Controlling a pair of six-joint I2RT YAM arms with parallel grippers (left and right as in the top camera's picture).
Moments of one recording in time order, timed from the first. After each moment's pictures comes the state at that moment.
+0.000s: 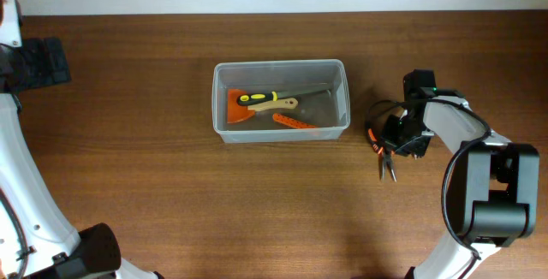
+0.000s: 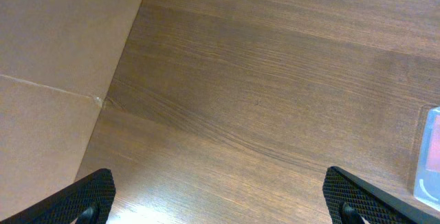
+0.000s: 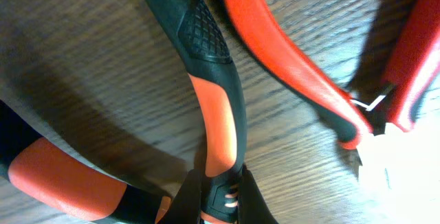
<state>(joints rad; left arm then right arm) 0.37 1.76 2.34 -1.48 -0.14 0.16 -0.07 1.95 1.24 -0.84 -0.04 0.42</state>
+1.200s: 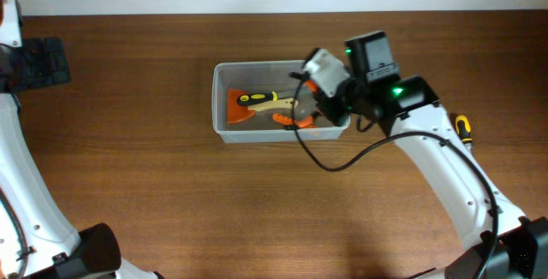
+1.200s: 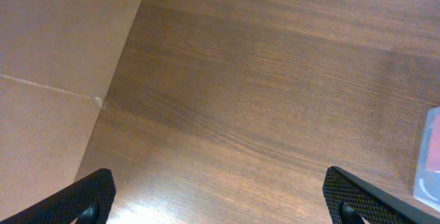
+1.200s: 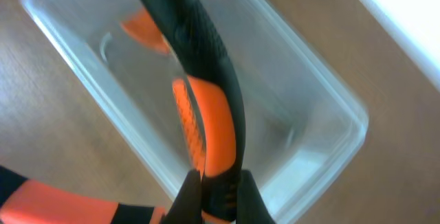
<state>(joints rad) 0.37 1.76 2.34 -1.48 -0.14 0.16 0.35 1.63 1.45 -0.73 -0.23 -0.57</state>
